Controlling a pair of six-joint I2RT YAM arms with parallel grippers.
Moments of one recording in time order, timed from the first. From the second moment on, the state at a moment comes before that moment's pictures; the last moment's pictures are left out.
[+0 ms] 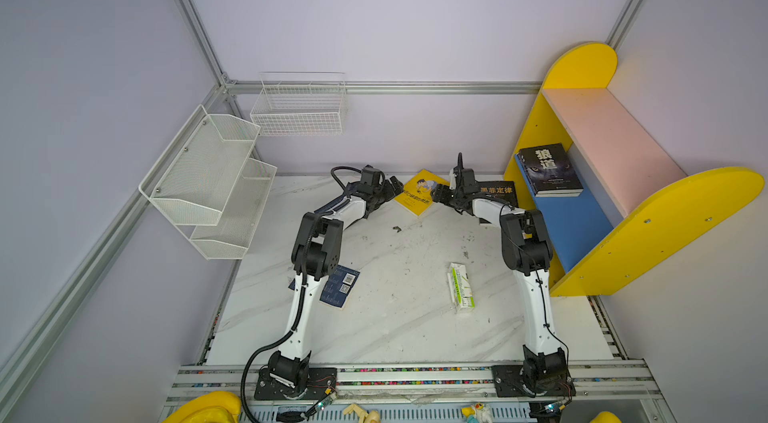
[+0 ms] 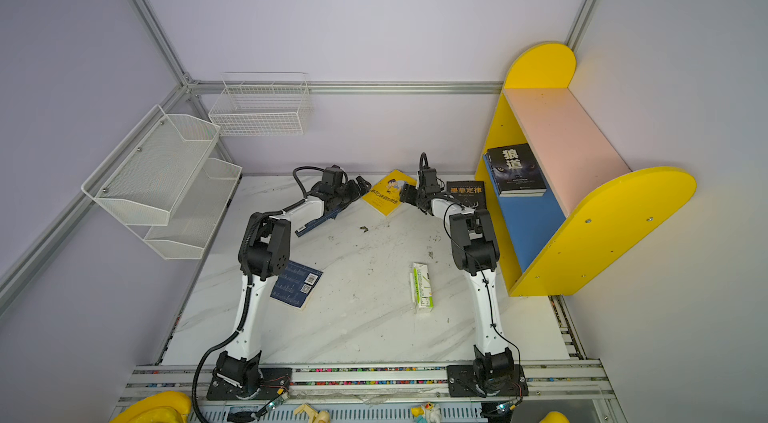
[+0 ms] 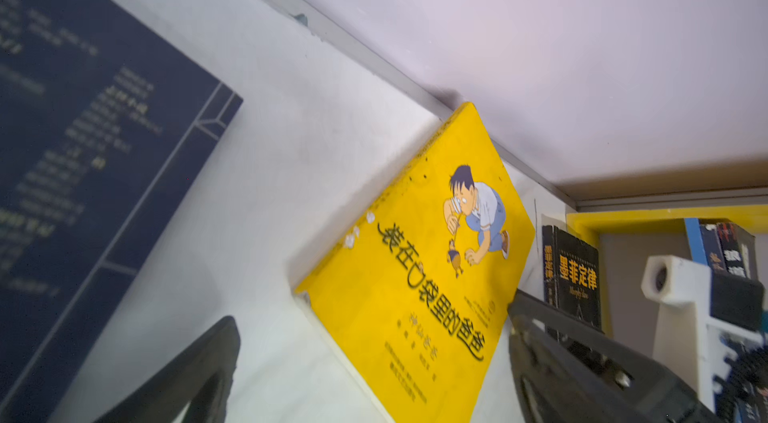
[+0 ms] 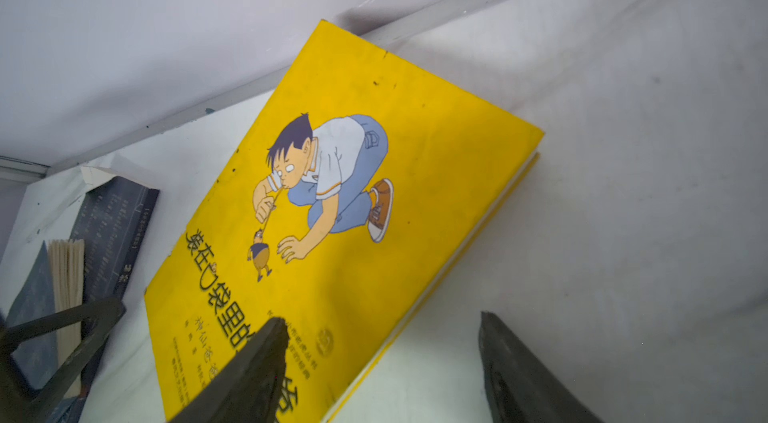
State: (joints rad) left arm -0.32 2.48 1.98 -0.09 0.19 -0.81; right arm 0.26 2.40 1.79 -0.07 -0.21 0.52
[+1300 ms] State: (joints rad) left arm -0.40 2.11 1.34 0.06 0.40 -1.22; right arm 0.31 2.25 1.57 -0.13 -0.47 0.35
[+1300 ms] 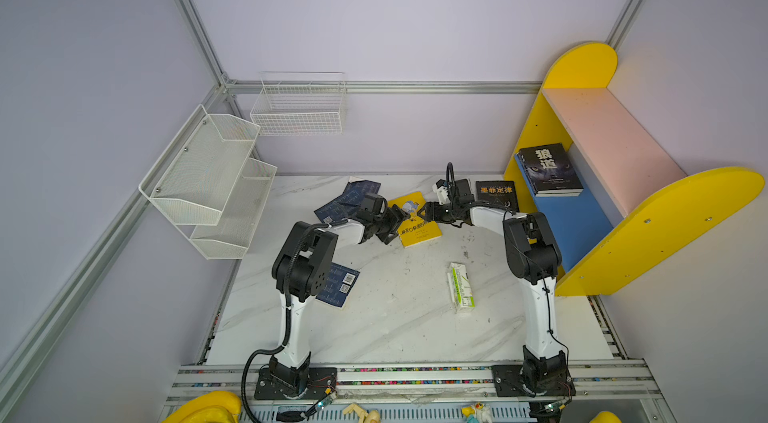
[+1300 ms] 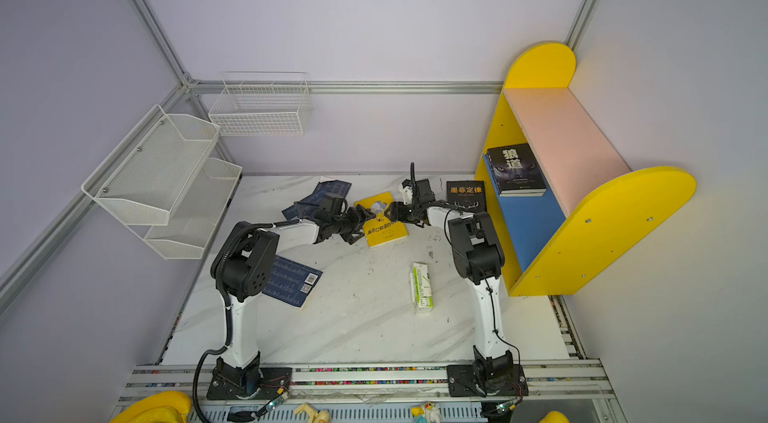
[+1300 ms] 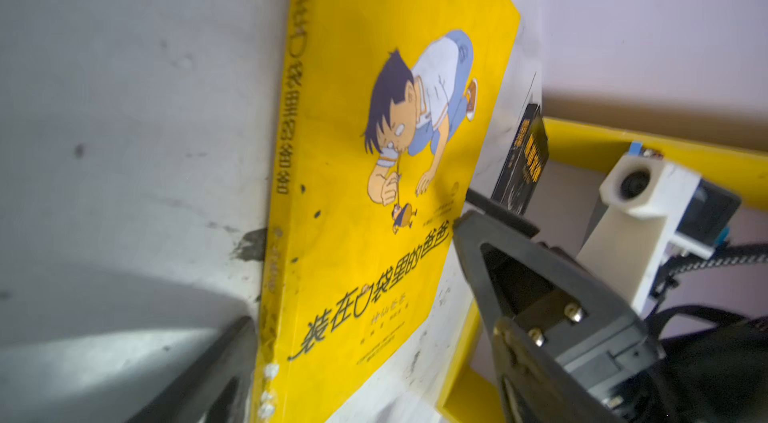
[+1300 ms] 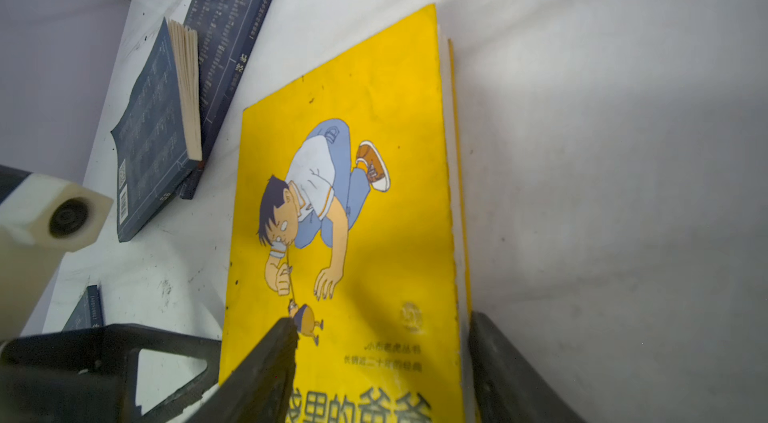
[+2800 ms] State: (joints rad) left arm -0.39 2.10 1.71 0.02 0.40 -1.04; right arm 0.24 1.71 0.99 0.54 -0.53 1.25
